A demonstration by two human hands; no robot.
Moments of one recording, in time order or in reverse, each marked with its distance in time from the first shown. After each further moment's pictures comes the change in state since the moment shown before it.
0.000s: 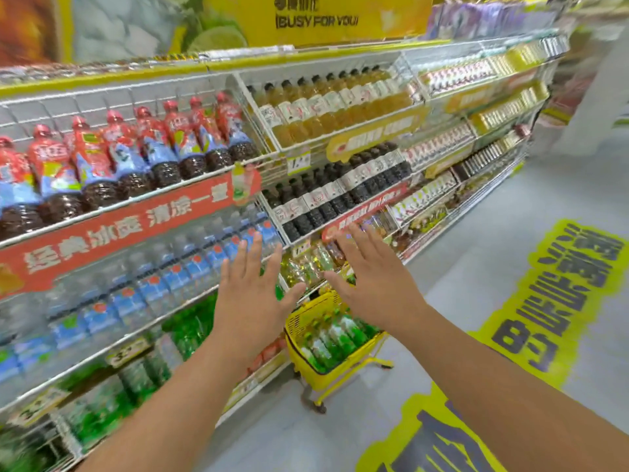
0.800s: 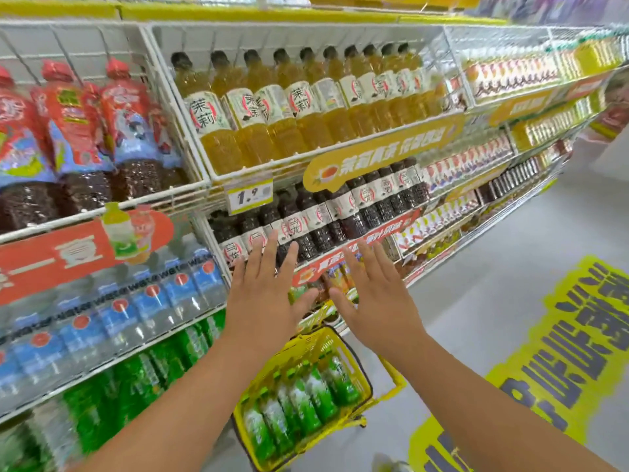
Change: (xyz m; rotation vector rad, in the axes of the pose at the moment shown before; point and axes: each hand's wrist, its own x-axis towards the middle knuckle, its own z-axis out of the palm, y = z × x) left_hand 0.311 0.081 0.142 -0.060 0.022 -0.031; right_hand 0.237 0.220 0.123 0.003 -0.061 -0.025
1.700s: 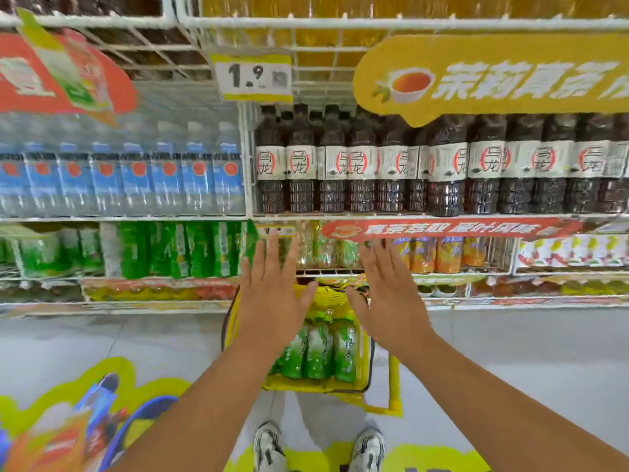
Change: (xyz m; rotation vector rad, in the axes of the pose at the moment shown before) left_hand 0.016 0.082 0.190 0.057 -0.158 -0.697; right_hand 0.079 0.148 0.178 0.091 -0.393 -0.451
